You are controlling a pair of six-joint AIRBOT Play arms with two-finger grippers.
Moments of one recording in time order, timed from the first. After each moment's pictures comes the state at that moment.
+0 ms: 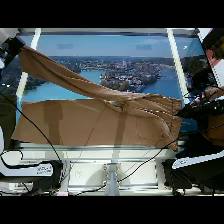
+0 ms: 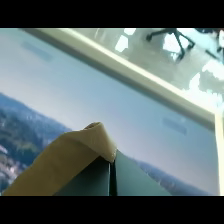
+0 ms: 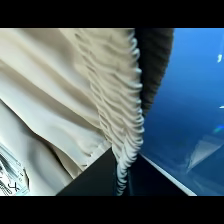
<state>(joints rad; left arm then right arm) 0.27 -1.50 1.41 0.93 -0.26 -1.30 -0.71 -1.73 1.16 -1.03 1.52 0.88</state>
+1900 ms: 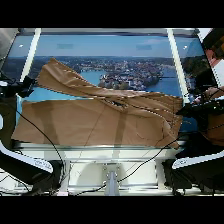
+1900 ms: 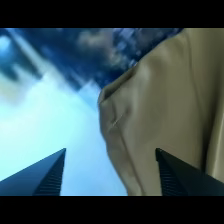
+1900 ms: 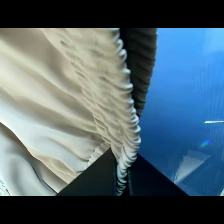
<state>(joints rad) 0.50 -1.83 1.39 0.93 -0.65 -1.50 -0.71 -1.73 1.15 -1.02 1.42 0.88</state>
